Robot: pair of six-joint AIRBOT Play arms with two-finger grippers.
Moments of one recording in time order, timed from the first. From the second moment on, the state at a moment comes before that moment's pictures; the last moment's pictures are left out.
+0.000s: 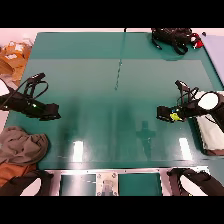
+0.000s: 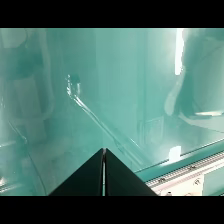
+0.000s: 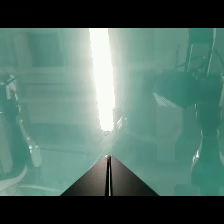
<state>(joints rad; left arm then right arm) 0.00 -0.97 0.95 1.14 -1.43 -1.47 0.04 -0.96 0.77 -1.26 1.16 1.72</state>
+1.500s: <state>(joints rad) 0.00 -0.98 0.71 1.72 -1.43 -1.66 0.04 -0.96 0.77 -1.26 1.16 1.72</state>
